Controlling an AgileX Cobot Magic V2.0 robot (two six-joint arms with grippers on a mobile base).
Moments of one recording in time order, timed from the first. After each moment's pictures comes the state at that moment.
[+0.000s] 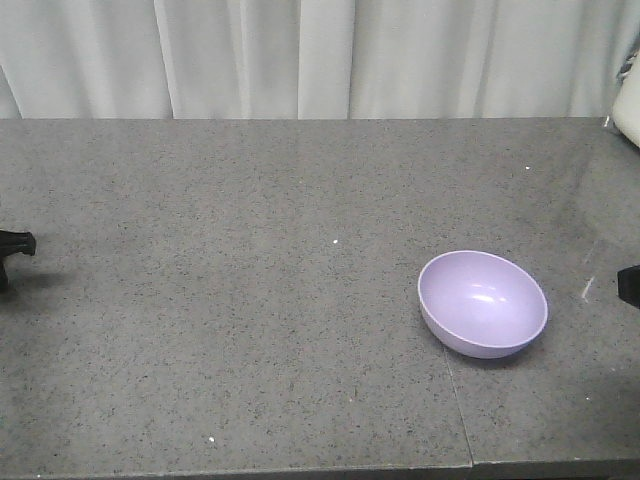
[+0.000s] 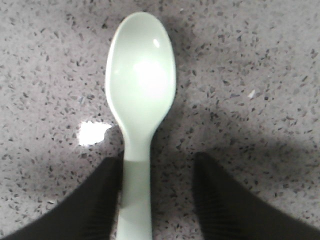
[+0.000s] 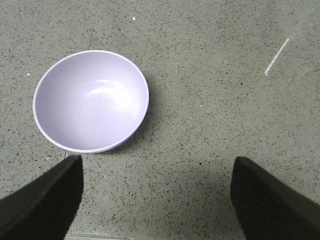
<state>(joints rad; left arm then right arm) 0.23 1.88 -1.38 0.03 0.93 -0.08 0.07 0.88 -0.97 -0.05 0.97 0.04</state>
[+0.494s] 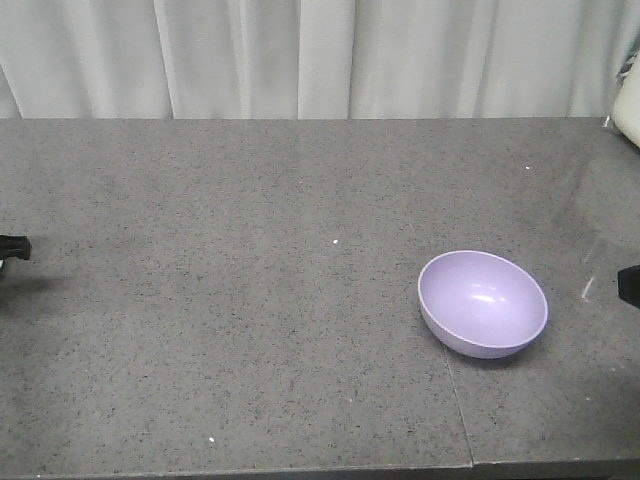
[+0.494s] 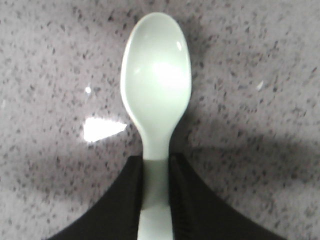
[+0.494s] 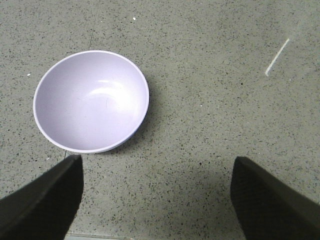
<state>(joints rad) 0.23 1.85 -1.38 0.04 0.96 -0.08 0.07 0.88 -0.97 -0.05 0.97 0.04</state>
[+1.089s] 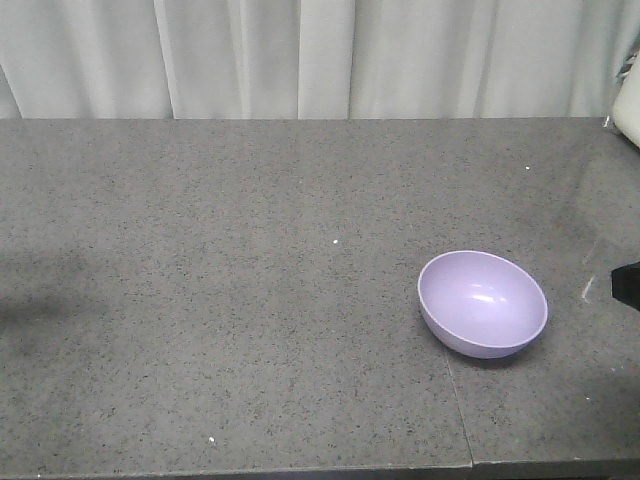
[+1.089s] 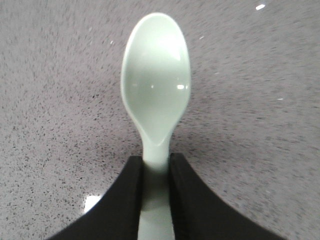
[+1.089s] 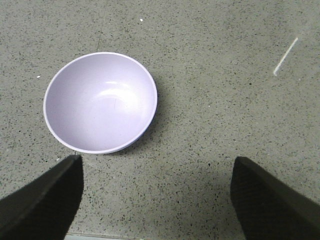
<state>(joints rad) 0.14 1.40 -1.38 0.00 1.08 -0.03 0.07 0.88 -0.97 -0.02 0.97 0.04</state>
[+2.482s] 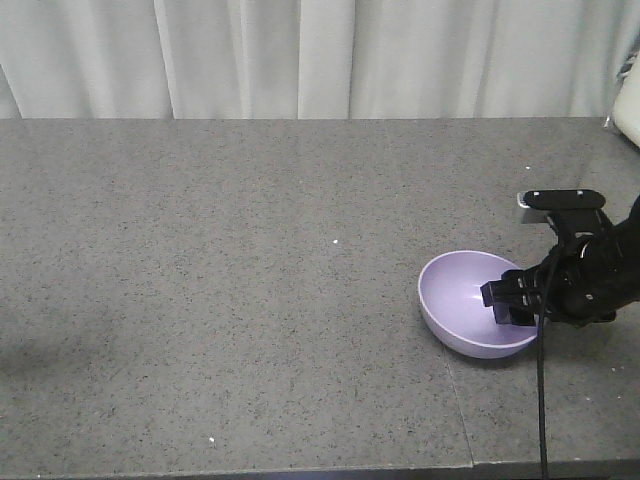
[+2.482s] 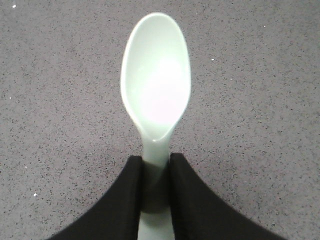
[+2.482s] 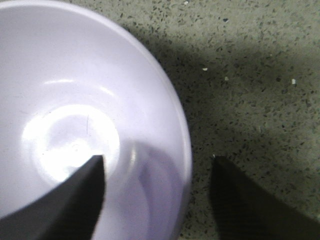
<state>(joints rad) 0.10 1.13 -1.38 0.00 1.12 -0.03 0.07 1.54 -0.97 0.10 0.67 -0.06</state>
